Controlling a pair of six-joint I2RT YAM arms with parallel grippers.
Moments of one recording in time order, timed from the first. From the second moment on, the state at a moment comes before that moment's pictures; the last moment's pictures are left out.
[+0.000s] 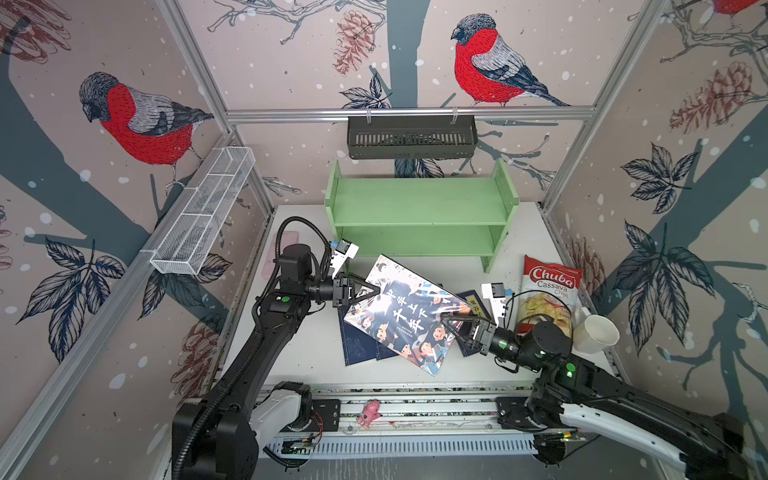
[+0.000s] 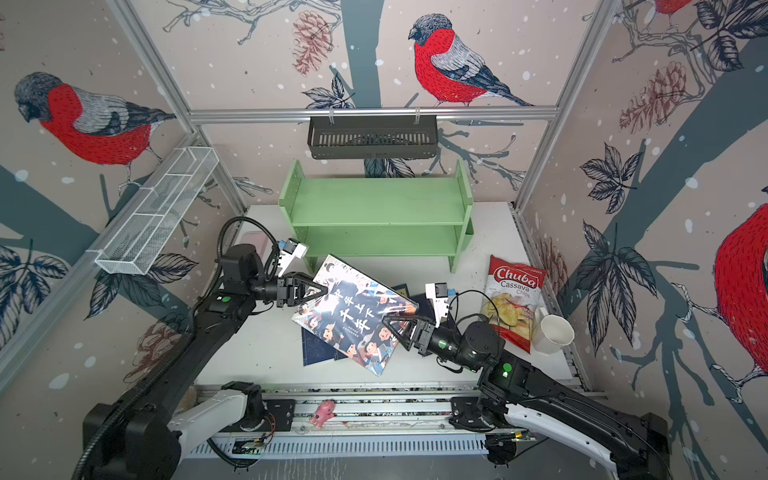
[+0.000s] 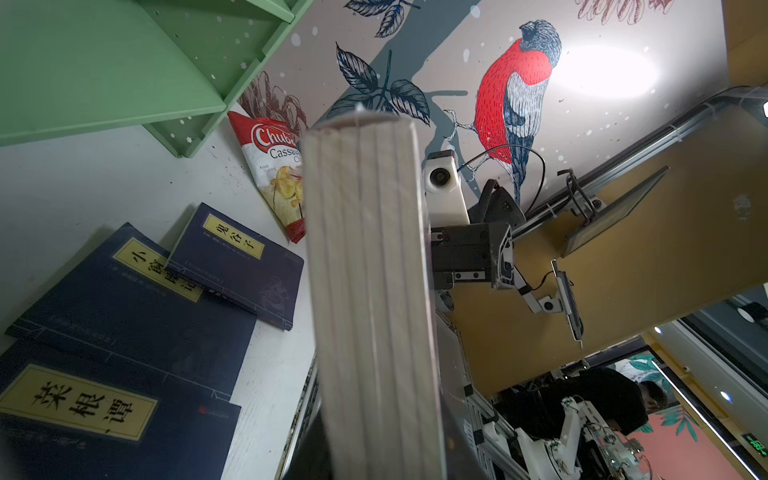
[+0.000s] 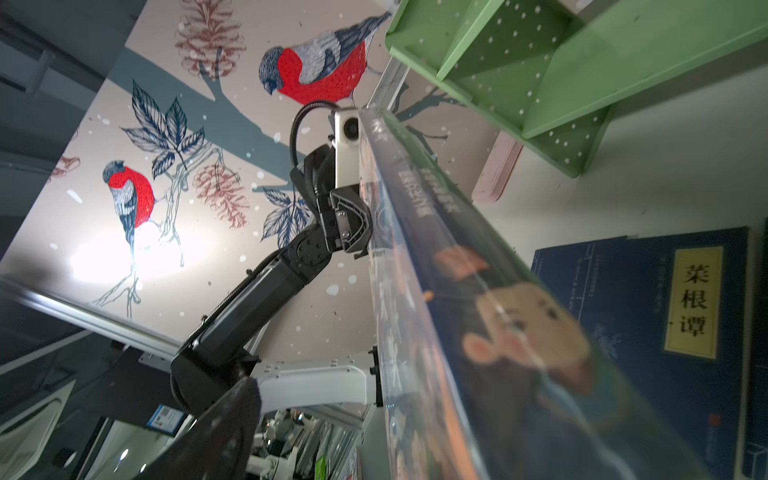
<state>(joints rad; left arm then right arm) -0.15 1.06 0.76 -0.10 1.41 -0.46 1.03 0.49 0.37 0.20 -0.13 1.05</state>
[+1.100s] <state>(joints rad) -0.04 1.11 0.53 0.29 1.01 -1.12 1.23 0.67 0.18 0.44 0.27 1.31</state>
